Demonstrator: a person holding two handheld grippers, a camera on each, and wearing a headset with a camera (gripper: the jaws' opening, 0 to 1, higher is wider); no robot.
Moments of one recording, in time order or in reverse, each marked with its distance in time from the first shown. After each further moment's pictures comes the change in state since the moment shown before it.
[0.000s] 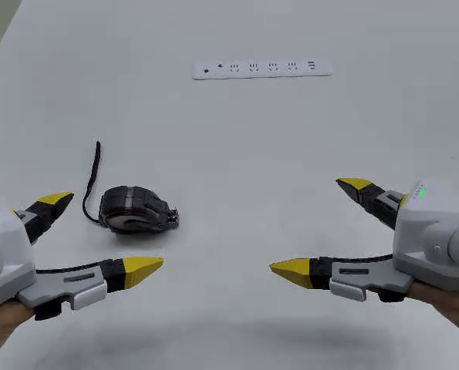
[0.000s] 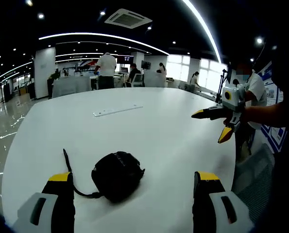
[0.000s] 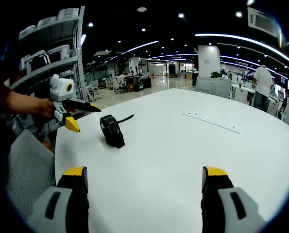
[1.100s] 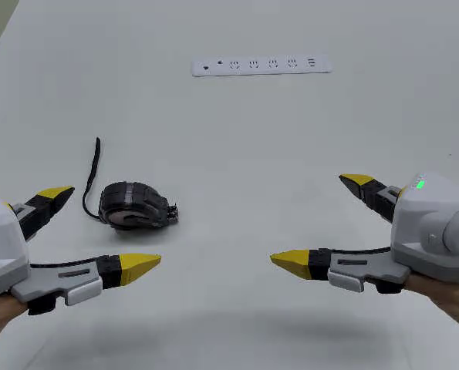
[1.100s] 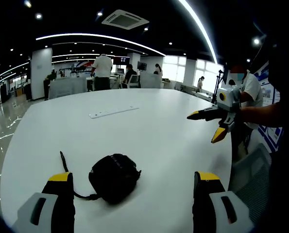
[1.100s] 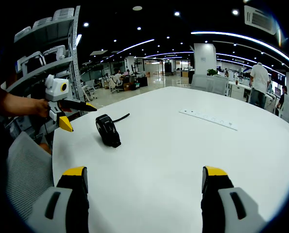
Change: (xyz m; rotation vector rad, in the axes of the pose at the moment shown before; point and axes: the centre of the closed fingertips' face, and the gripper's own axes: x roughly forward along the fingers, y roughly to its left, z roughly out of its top) left arm -0.002 -0.005 0.004 0.008 -0.009 -0.042; right arm 0.001 -0.006 -0.001 0.025 0.014 -0.030
